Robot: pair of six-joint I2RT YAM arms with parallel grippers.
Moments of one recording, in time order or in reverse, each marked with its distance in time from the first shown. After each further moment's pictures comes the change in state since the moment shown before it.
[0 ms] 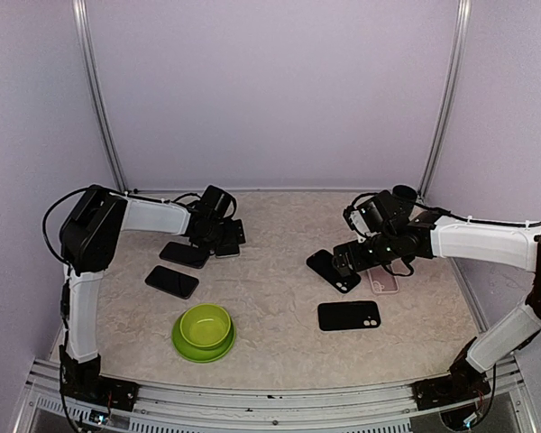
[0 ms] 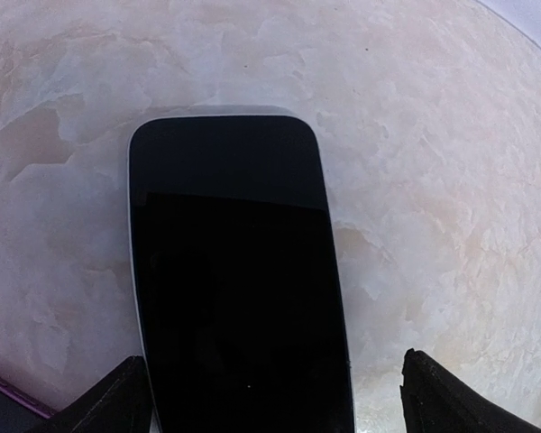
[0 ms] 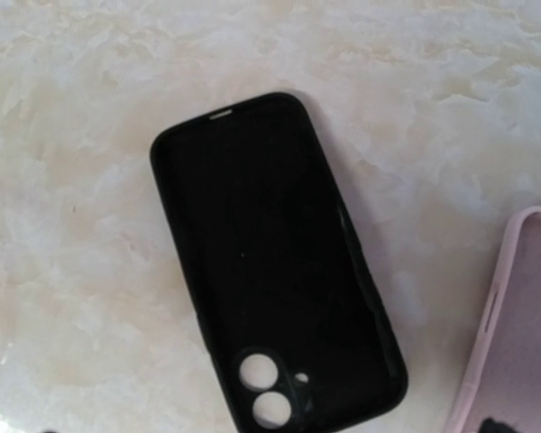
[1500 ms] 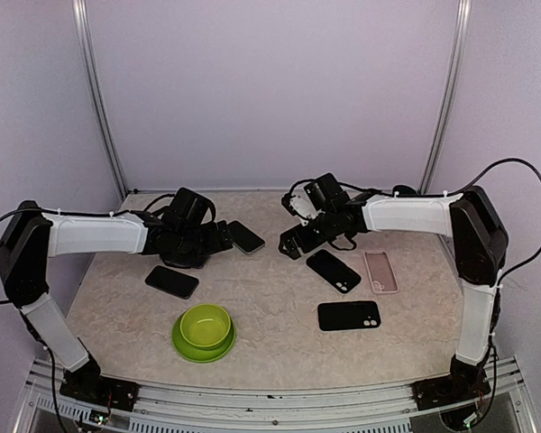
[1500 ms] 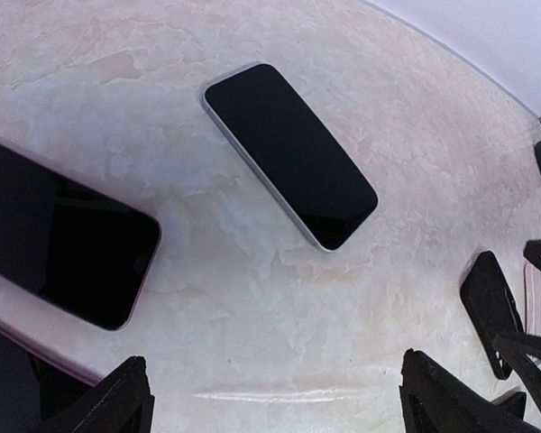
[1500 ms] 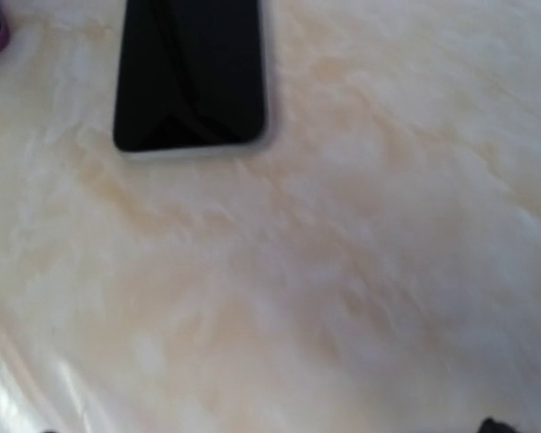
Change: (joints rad) left arm -0.101 -0.473 -0.393 0.028 -0.018 -0.104; right arm 0.030 0.488 0.466 0.090 -0.212 -0.234
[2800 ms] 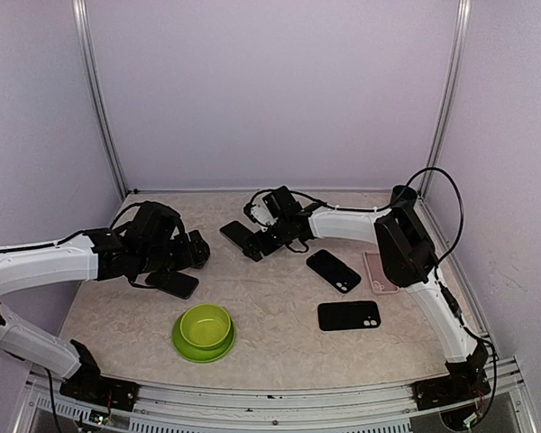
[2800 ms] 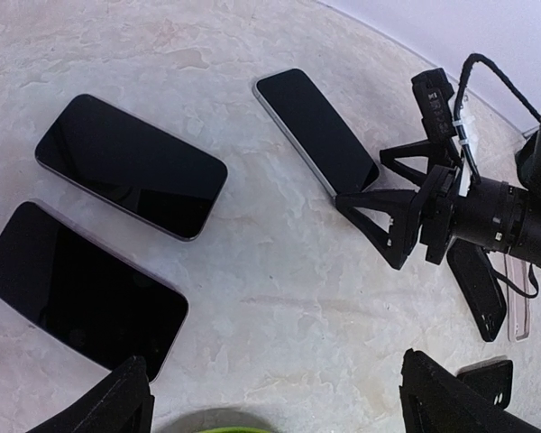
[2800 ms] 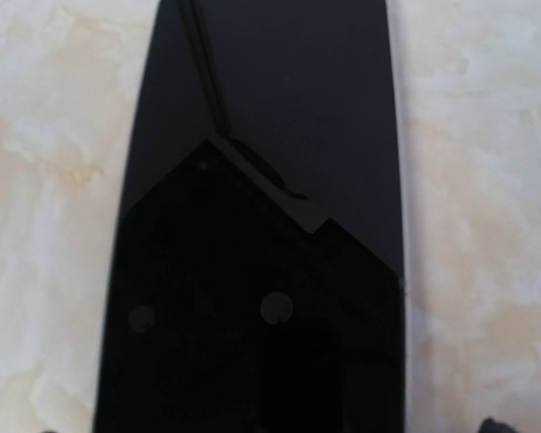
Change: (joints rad) left arm -0.076 -0.391 -0.243 -0.112 -0.109 -0.085; right arm 0.045 0.560 0.602 -0.009 -0.047 -0.034
